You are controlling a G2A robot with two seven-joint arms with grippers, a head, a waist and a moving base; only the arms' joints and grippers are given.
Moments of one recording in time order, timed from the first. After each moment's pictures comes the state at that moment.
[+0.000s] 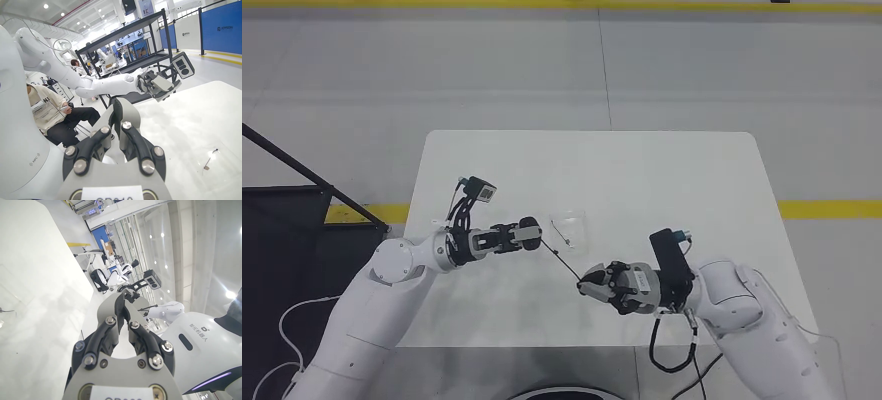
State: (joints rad) left arm 1.10 -1.02 -1.21 -1.49 -0.61 -0.51 -1.09; right arm -1.14 -1.01 1.07 -1.78 -0.24 -1.01 0.49
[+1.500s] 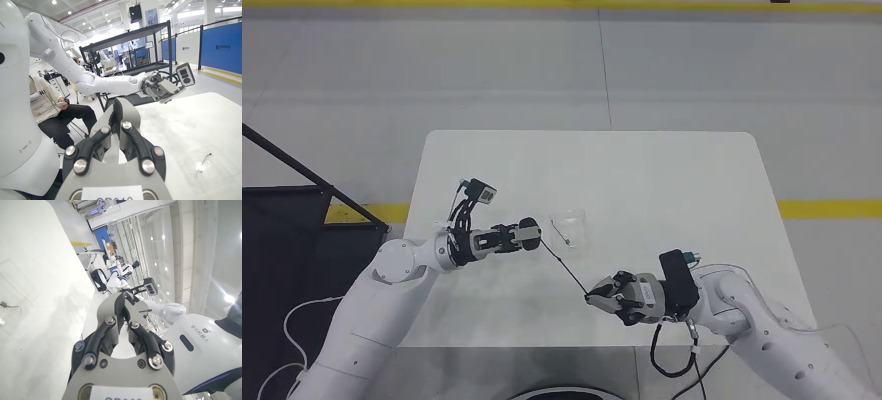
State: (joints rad) left arm 1.09 -1.03 -1.21 -1.45 -0.61 -0.51 -1.11; right arm -0.94 -0.79 0.71 -1.71 -0.72 -1.01 -0.27
